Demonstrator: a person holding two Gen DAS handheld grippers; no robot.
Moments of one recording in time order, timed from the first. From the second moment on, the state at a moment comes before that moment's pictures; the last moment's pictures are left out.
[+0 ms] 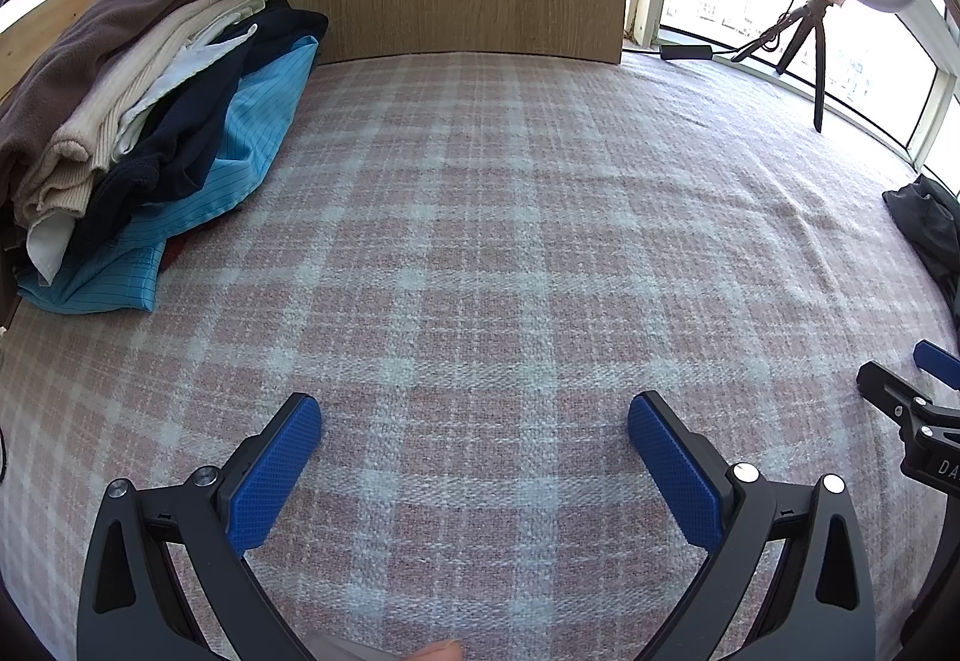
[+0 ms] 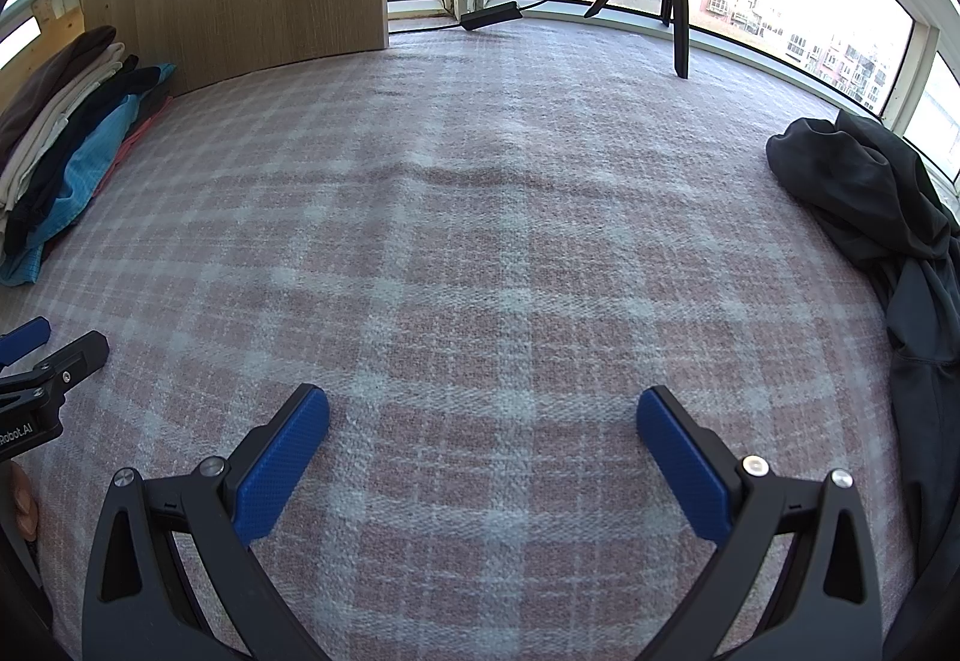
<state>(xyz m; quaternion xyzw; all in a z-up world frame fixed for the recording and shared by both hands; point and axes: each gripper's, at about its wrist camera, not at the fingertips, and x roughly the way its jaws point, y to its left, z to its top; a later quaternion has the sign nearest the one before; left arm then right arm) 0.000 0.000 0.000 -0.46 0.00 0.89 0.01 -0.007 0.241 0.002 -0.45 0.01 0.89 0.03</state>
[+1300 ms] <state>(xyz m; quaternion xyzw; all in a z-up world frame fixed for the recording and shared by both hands) -0.009 -0.004 0.000 -0.48 0.00 0.87 0.01 -0.008 0.236 0.003 -0.50 0.02 0.86 0.05</state>
